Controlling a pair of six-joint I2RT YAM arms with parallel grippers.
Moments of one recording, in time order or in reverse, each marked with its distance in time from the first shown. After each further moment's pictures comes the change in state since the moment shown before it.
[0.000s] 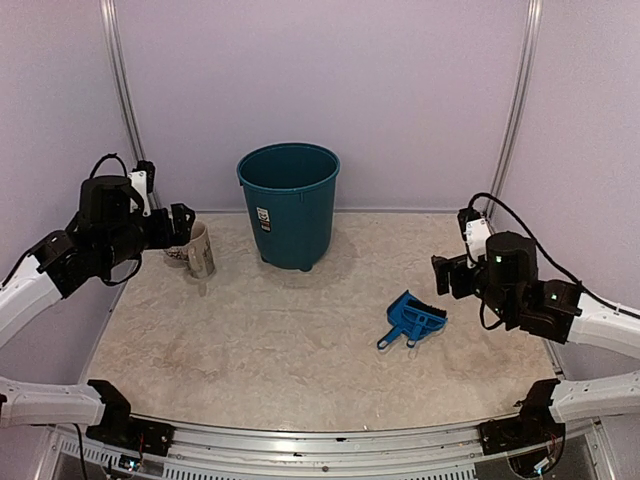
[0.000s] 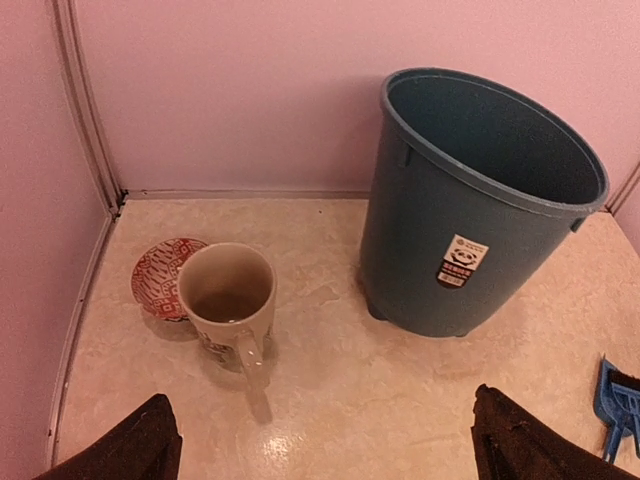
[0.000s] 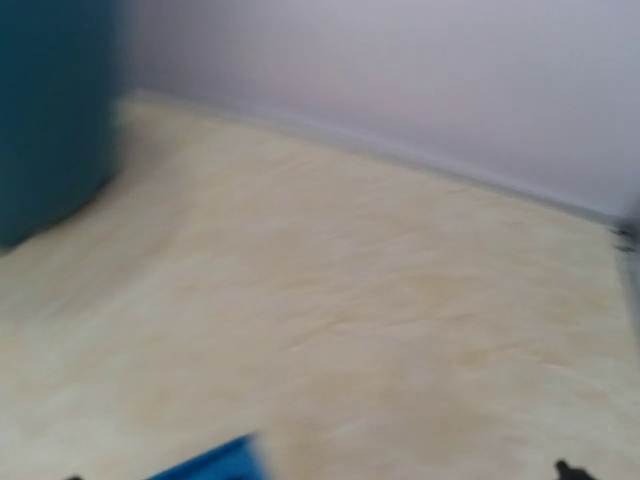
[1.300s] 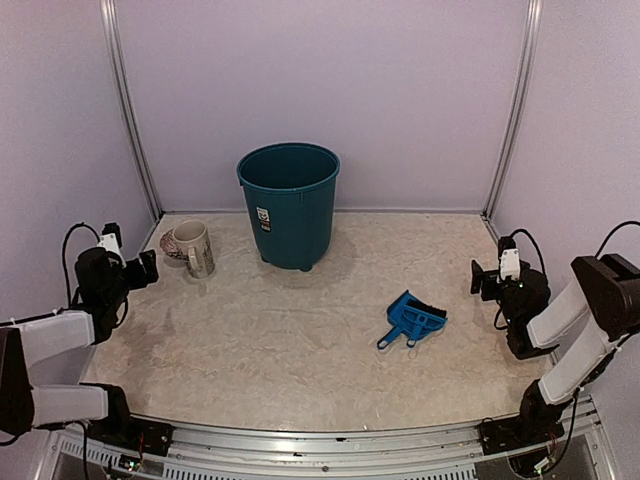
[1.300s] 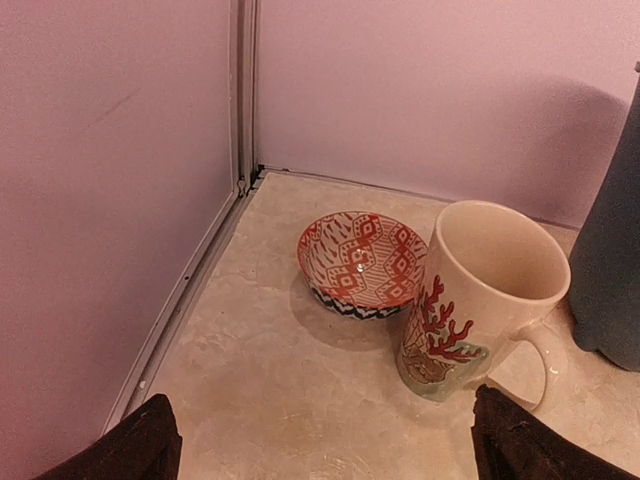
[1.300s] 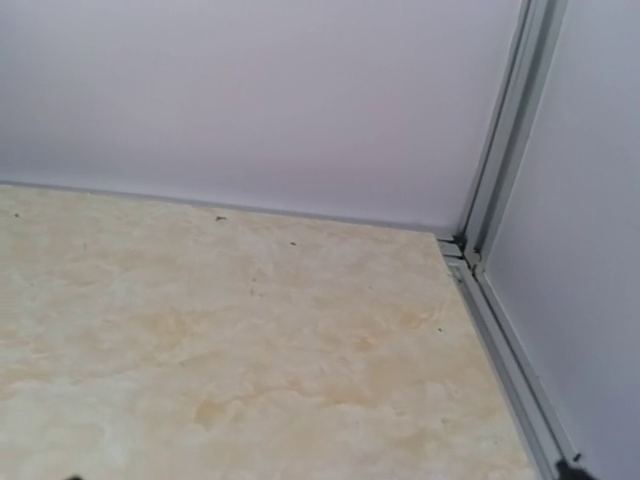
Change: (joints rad) left arm 0.624 0.101 -0.653 0.925 0.290 0.164; right arm -0.776 0.639 -0.467 1.451 -0.541 -0.213
